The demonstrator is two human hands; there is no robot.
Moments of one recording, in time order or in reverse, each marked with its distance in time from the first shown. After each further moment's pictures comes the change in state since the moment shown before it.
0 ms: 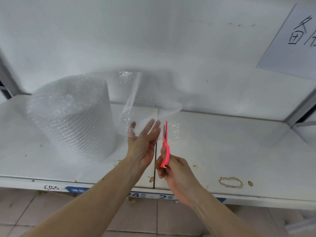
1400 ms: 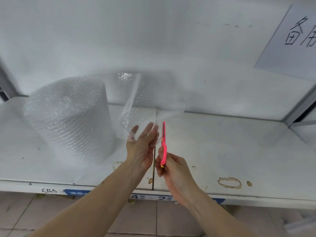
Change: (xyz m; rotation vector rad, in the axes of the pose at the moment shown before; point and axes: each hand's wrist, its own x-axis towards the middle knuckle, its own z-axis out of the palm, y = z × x) left_hand -0.002 -0.003 -0.002 -0.036 0.032 -0.007; right_hand 0.005 0.003 0.002 -0.020 0.065 -0.081
